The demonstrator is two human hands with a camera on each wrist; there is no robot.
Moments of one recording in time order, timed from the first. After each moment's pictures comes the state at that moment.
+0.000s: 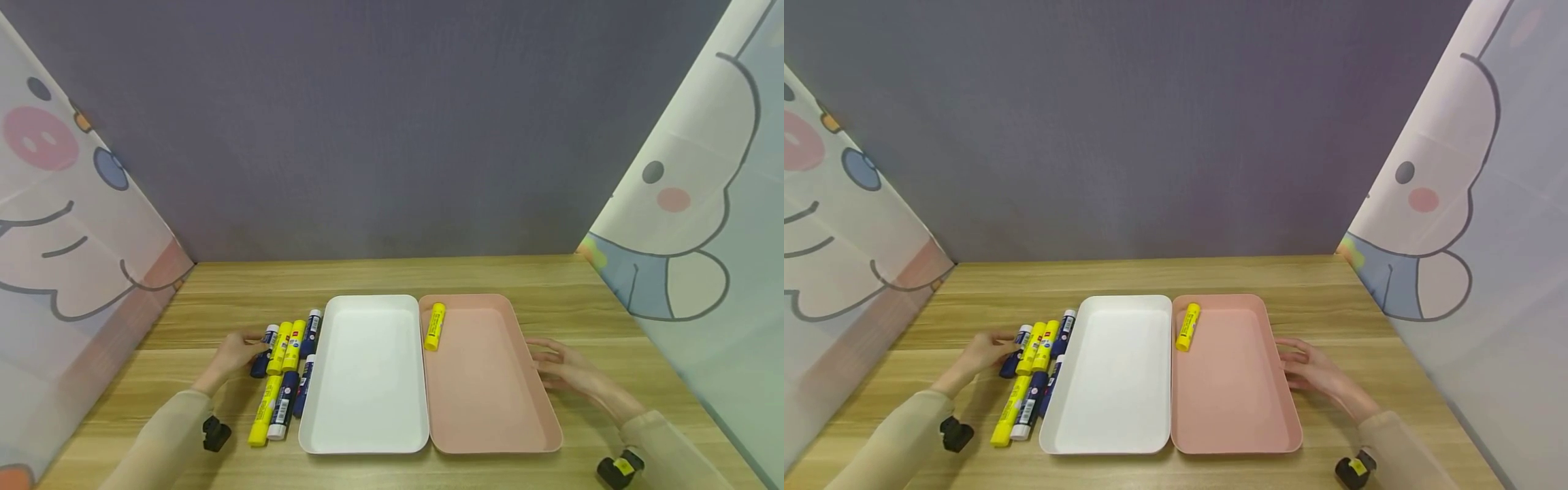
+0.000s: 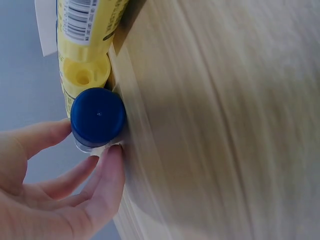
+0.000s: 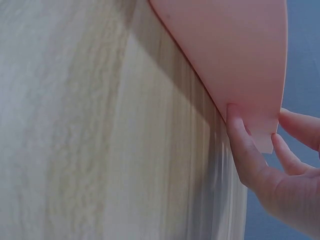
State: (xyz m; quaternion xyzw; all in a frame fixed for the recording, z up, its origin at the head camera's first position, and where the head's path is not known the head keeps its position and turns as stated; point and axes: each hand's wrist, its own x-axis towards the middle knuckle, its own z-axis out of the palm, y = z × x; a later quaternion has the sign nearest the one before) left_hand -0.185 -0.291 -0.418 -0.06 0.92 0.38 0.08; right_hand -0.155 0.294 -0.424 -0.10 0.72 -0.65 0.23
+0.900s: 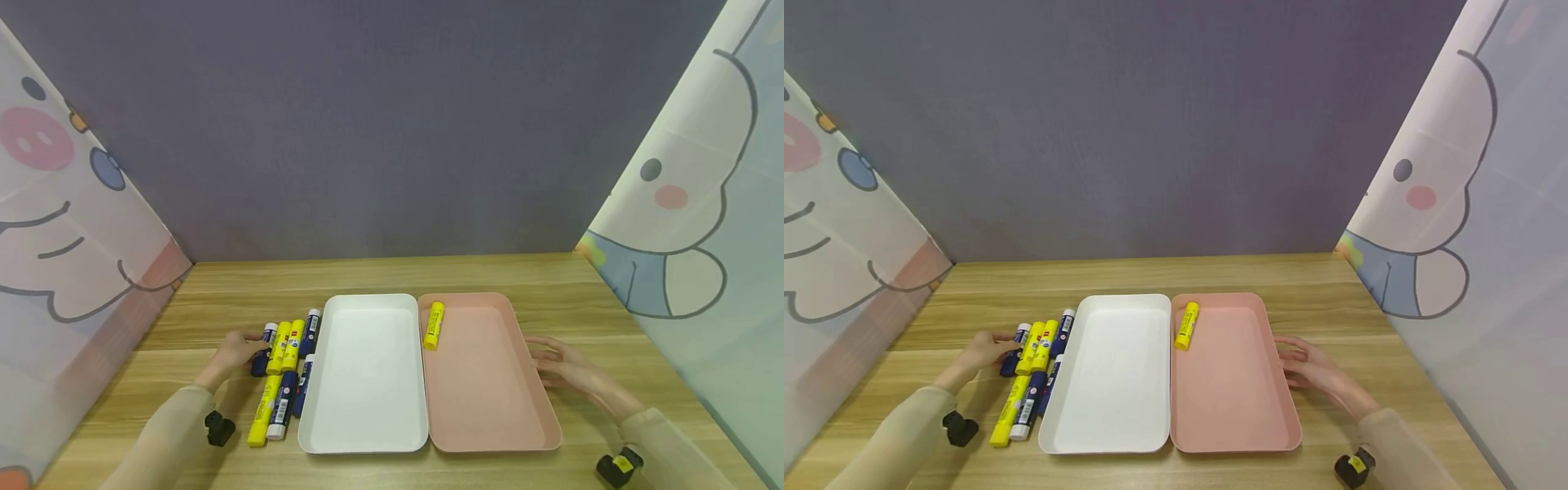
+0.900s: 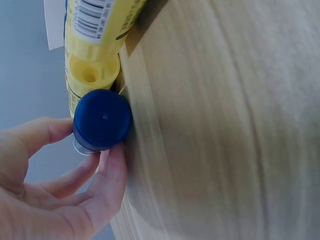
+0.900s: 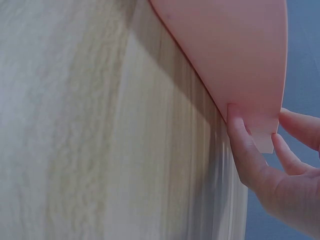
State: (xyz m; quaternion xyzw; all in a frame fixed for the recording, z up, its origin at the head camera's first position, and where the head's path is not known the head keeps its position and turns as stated) left_hand -0.190 -0.290 -0.417 -0.08 0.91 0.40 0.10; right_hand -0.154 0.293 -0.423 -0.11 0.70 -0.67 0.24
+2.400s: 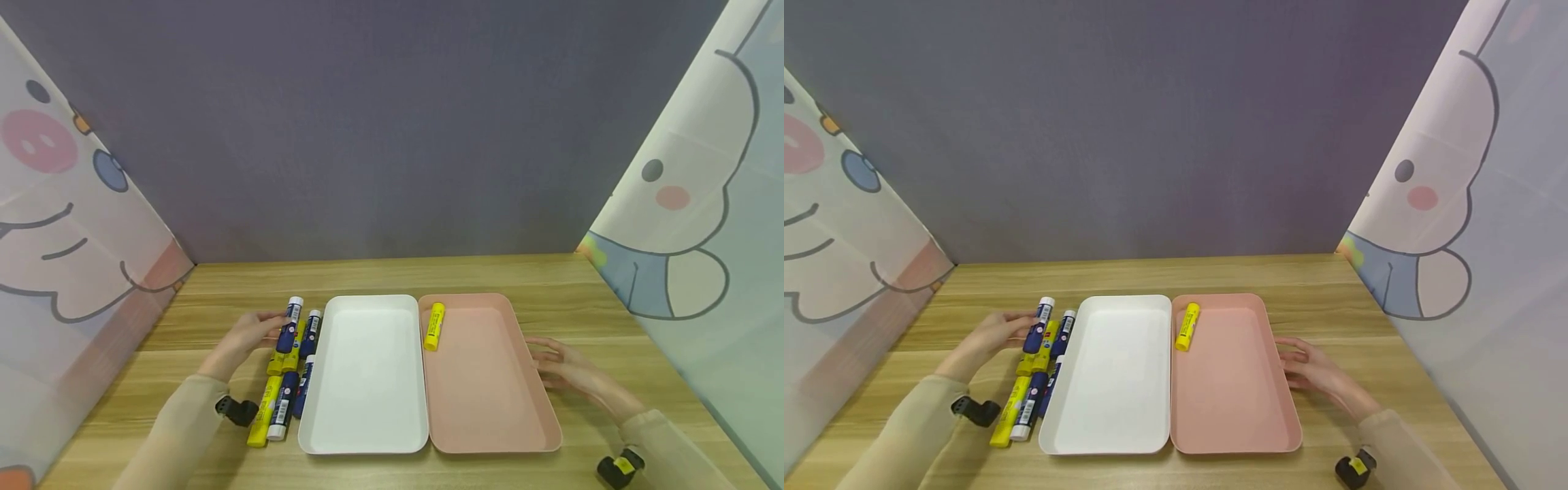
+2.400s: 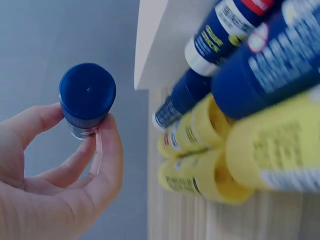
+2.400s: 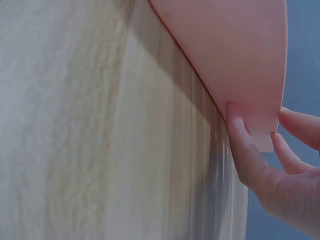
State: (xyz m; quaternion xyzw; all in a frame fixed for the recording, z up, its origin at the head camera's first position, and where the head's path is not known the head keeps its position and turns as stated) left_hand -0.199 -0.254 -0.377 -0.08 0.83 0.53 0.15; right_hand -0.155 0.294 -0.425 -0.10 0.70 -0.66 0.24
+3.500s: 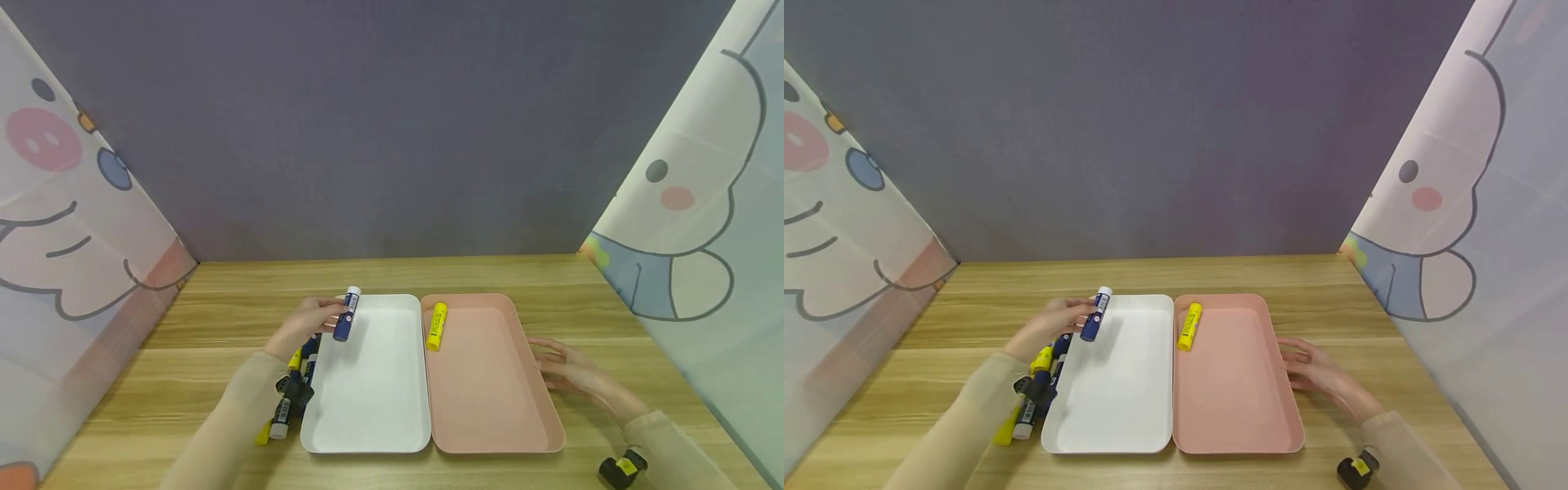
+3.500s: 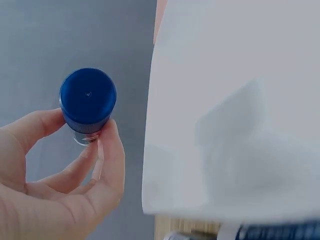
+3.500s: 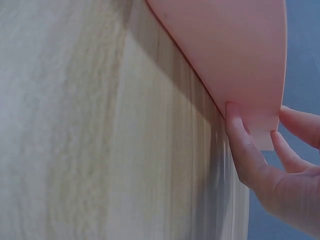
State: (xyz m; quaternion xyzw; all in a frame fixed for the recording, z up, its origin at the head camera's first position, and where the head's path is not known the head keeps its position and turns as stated) left_hand -0.224 -0.168 -0.378 -0.04 0.80 0.57 0.16; right_hand -0.157 0.296 -0.426 -0.14 0.65 -0.70 0.26
